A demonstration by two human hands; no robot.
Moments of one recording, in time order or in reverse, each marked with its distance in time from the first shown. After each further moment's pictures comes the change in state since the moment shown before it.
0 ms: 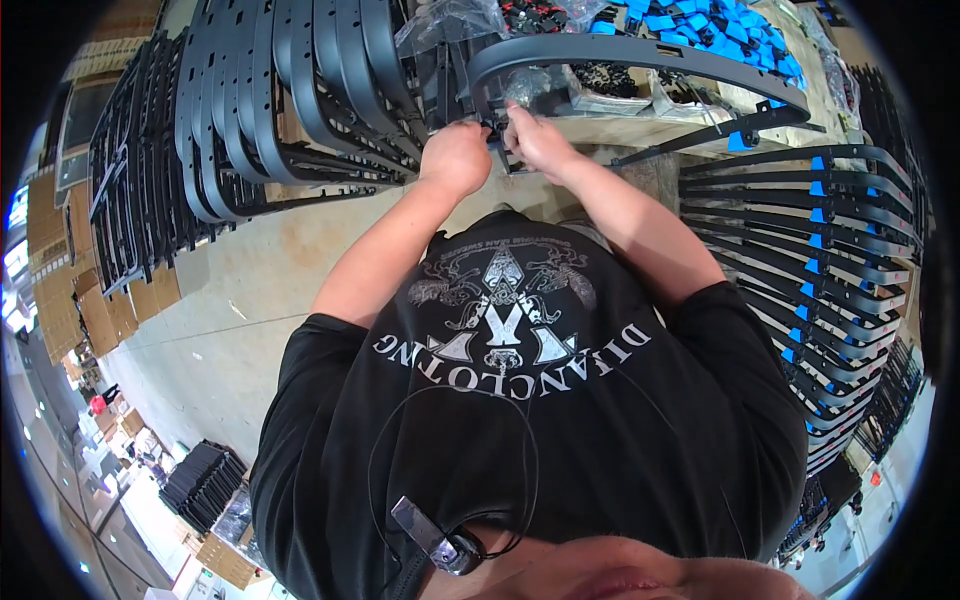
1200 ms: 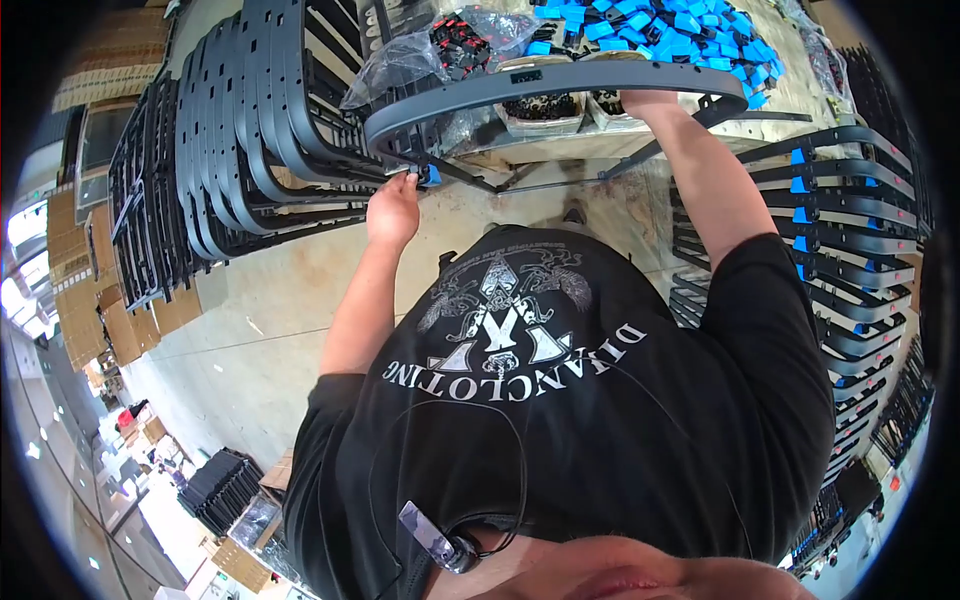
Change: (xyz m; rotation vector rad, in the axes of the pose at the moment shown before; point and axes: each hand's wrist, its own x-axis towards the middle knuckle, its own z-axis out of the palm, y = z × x) left_hand -0.014 0.012 0.034 -0.141 0.177 -0.335; right_hand 0.009 -0.026 -0.328 -1.507 0.700 -0.349
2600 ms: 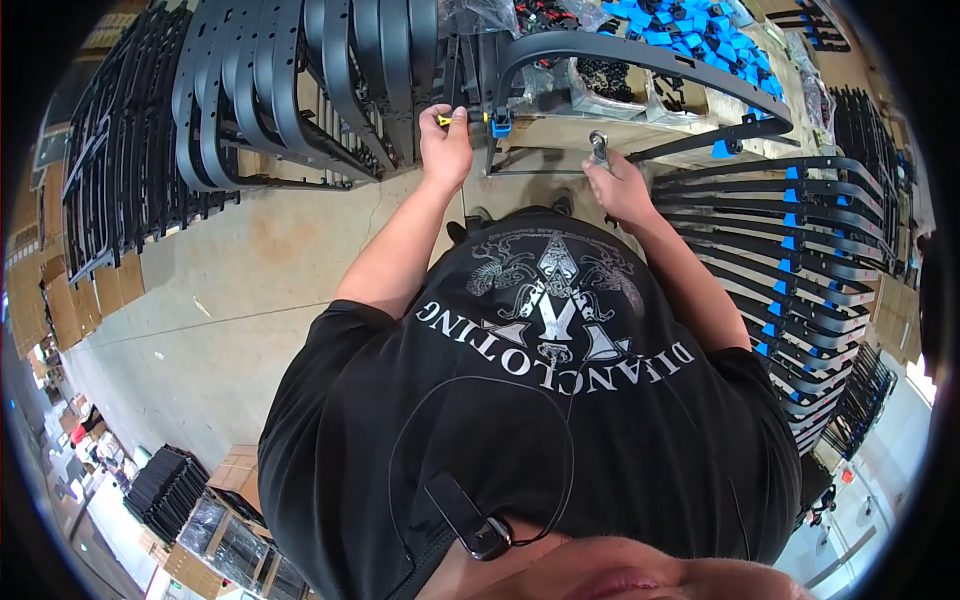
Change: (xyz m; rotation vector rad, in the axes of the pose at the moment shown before) left_hand 0.028 -0.061 0.041 -1.212 0.182 -0.092; right_hand -0.191 -0.233 -0.030 1.380 -0.280 0.257
